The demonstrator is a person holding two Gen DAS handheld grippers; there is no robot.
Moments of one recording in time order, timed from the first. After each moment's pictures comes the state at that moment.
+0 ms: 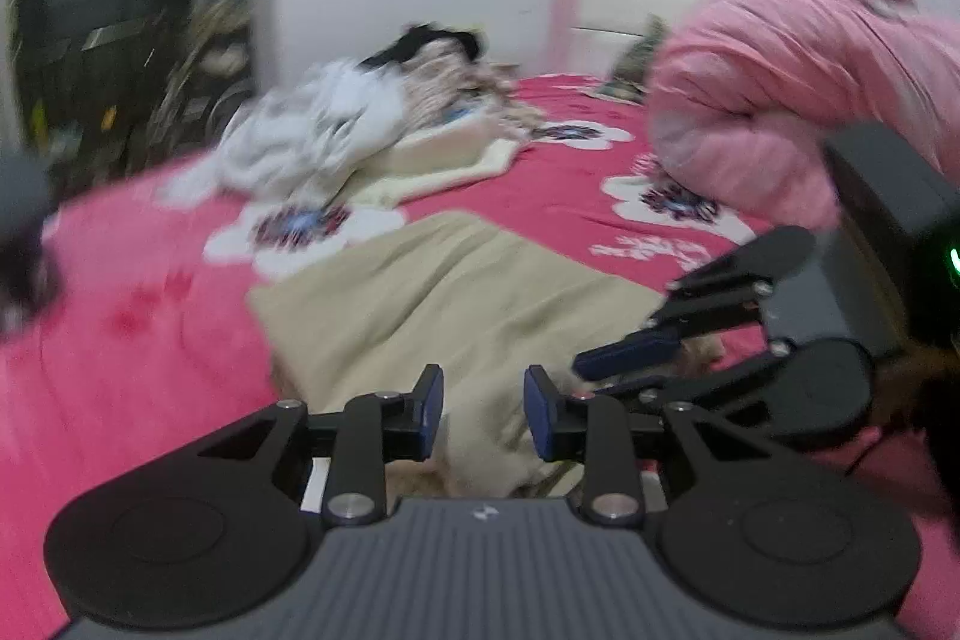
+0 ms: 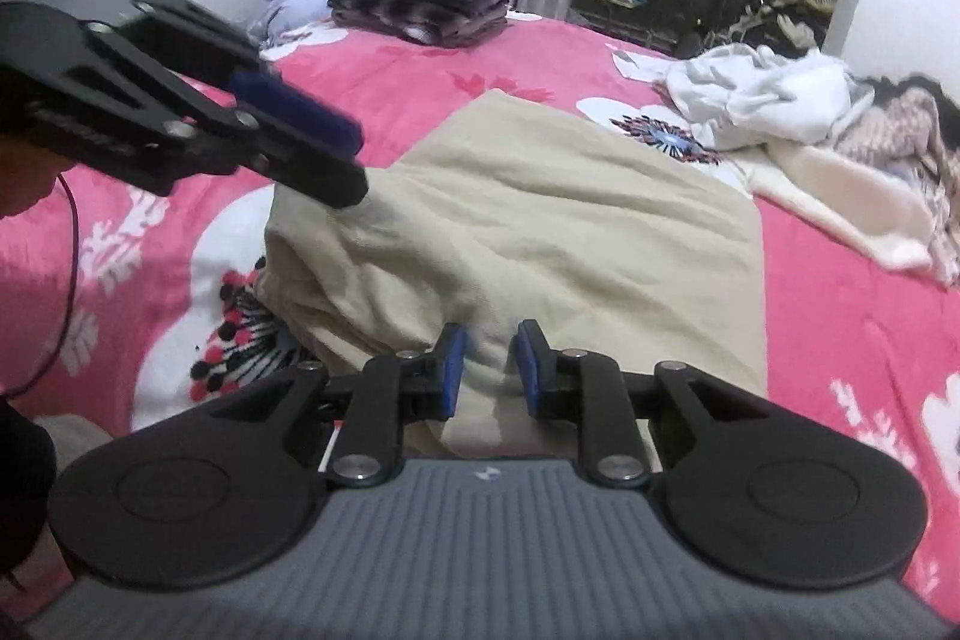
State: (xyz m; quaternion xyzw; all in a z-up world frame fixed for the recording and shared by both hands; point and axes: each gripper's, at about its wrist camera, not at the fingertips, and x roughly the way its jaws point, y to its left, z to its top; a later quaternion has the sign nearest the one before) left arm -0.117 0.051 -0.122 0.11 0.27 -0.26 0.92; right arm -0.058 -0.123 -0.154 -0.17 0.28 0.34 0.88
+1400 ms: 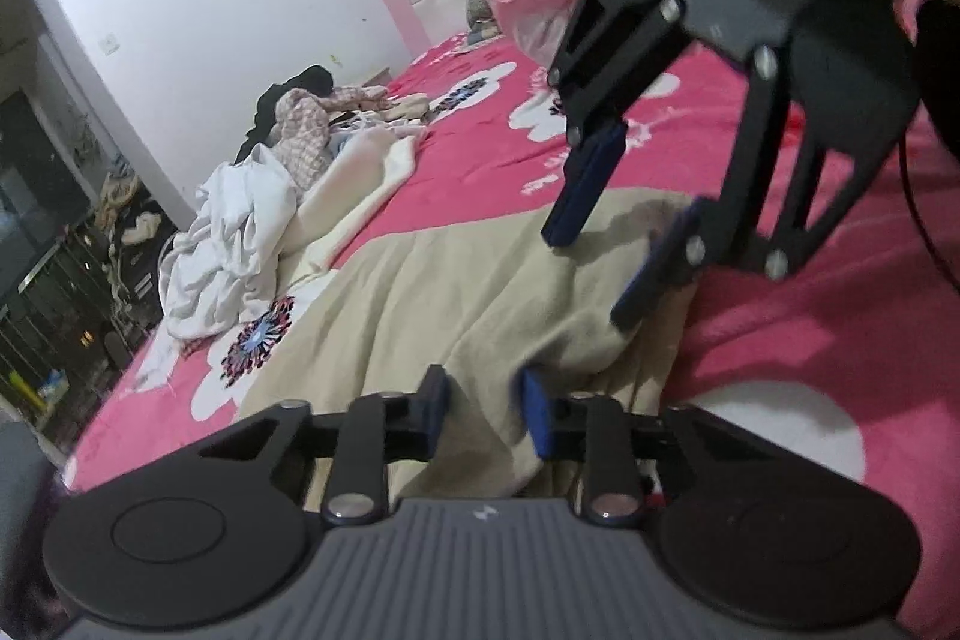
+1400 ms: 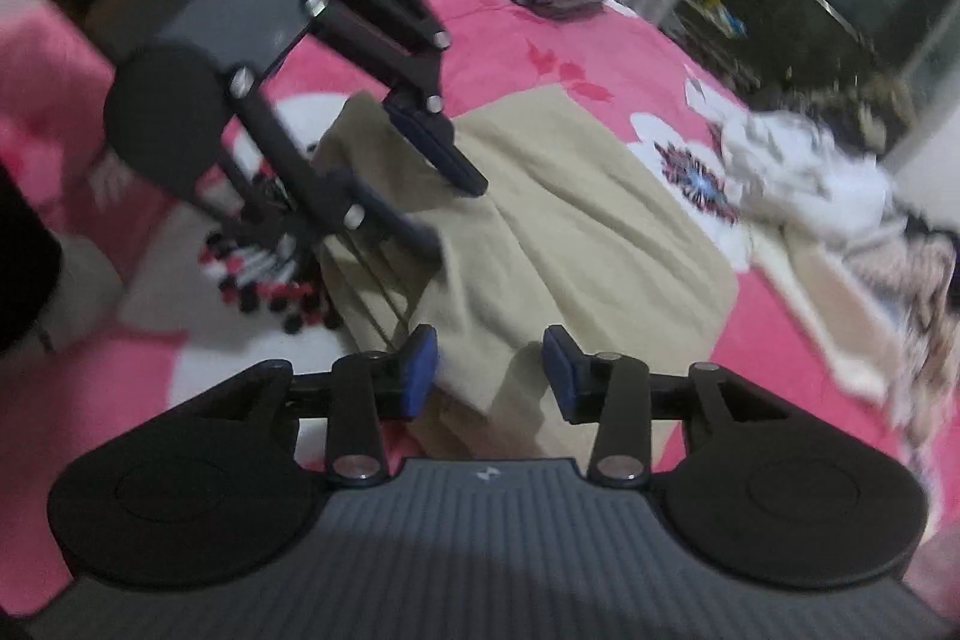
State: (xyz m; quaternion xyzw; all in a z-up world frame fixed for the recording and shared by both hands) left arm -0.108 -0.001 -0.149 0.33 0.20 -0.31 0.87; right arm -0.070 -0.116 -0.125 -0.38 0.26 0.38 0.81
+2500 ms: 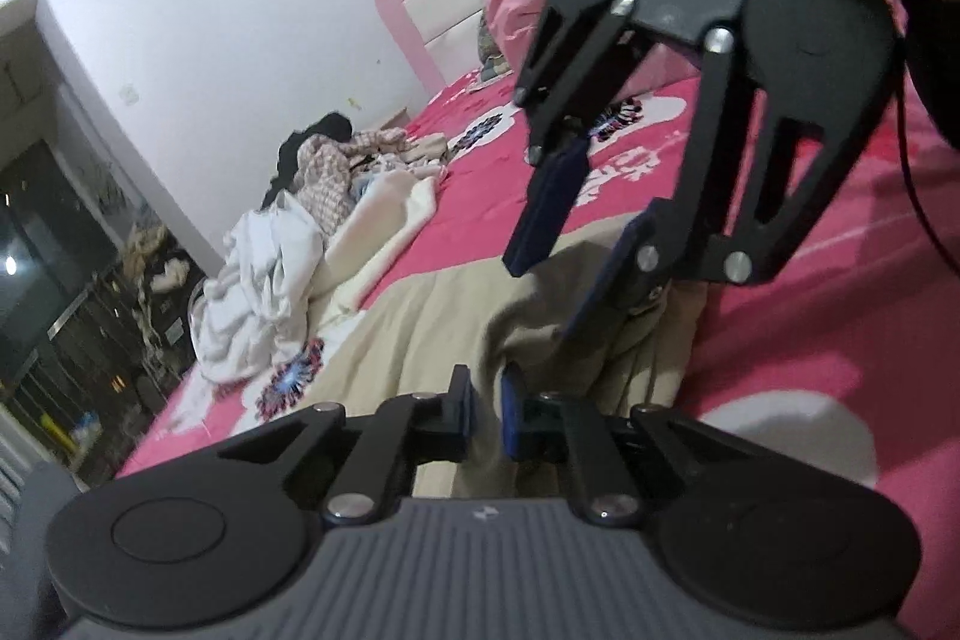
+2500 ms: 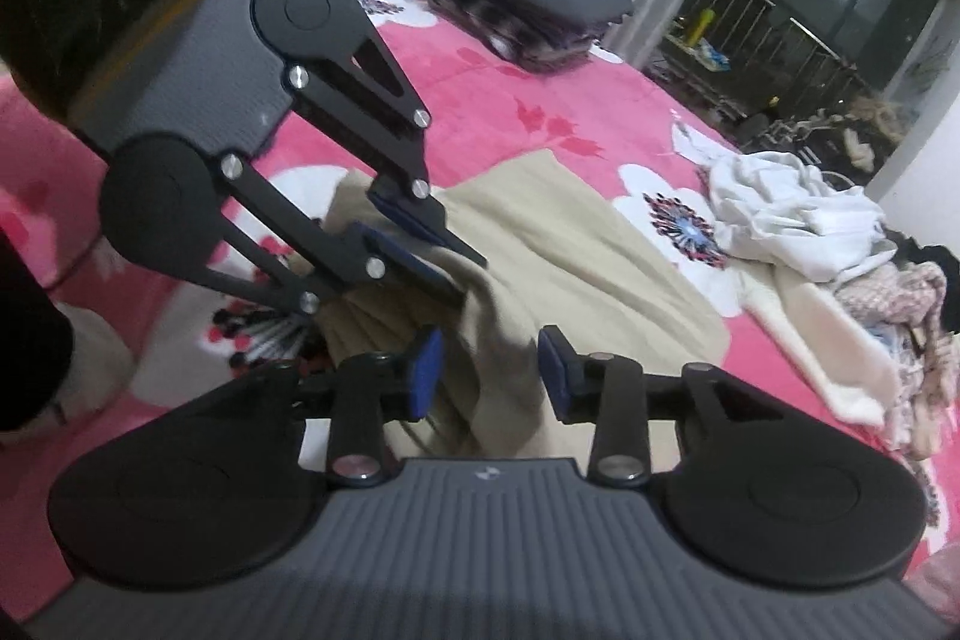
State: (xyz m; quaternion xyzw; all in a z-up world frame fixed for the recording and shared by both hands) left arm -0.125 -0.004 -0.149 0.37 0.14 -0.30 0.87; right arm -0.073 -0.112 -0.104 -0.33 0.23 0.39 0.83
